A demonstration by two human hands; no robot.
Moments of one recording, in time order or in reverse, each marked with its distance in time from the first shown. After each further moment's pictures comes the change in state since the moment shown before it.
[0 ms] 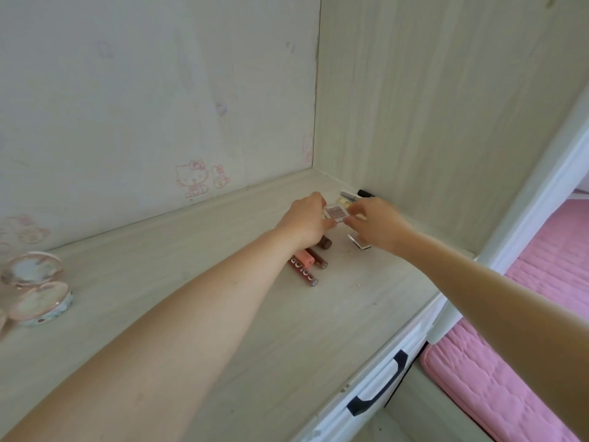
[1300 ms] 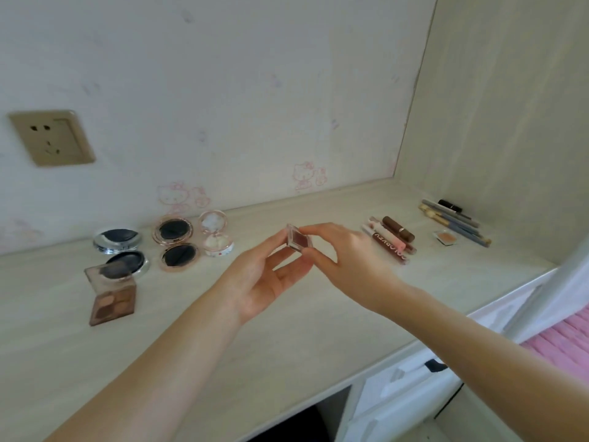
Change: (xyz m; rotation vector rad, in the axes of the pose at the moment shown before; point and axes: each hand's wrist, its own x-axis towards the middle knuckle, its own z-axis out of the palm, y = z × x) left_hand -0.265 -0.097 -0.129 -1.640 0.074 -0.352; right_hand -0.161 -0.230 0.021 0.373 0.031 -0.581
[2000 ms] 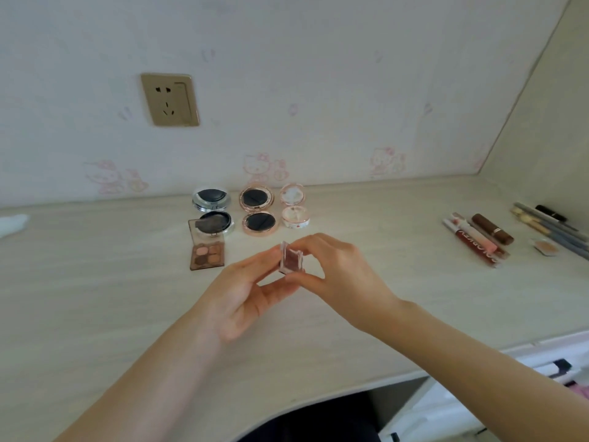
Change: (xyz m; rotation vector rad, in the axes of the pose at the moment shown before) left_hand -0.097 0.019 -0.105 0.101 0.174 0.163; right_hand 0.005 -0.090 0.091 0.093 -0.171 -0.187
